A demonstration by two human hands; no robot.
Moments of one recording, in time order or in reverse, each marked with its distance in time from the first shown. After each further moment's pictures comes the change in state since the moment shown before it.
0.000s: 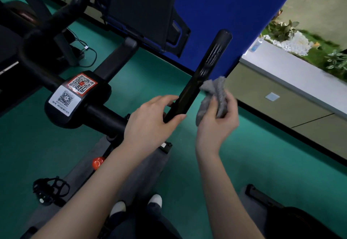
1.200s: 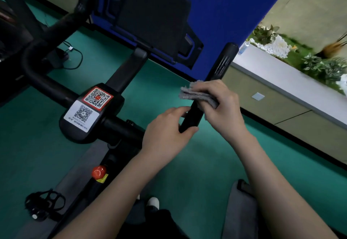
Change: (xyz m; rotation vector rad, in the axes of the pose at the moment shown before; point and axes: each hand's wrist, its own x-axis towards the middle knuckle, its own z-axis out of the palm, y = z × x) left_hand 0.007 -0.005 -0.013 -0.142 -0.196 -0.001; right_hand 0.046 -0.034 0.015 -0.484 -0.826 -0.606
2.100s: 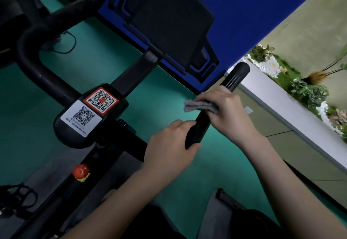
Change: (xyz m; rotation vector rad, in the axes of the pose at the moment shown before) left_hand 0.000 -0.003 0.002 -0.009 0.021 0.004; right_hand 0.042 -0.002 -0.011 -0.357 -0.363 -0.056
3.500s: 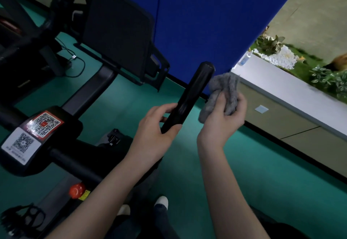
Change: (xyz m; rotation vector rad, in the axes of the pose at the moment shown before) left_hand 0.062 0.033 0.035 -0.362 0.164 -0.011; right_hand -0.003 0.049 0.036 1.081 1.210 0.774
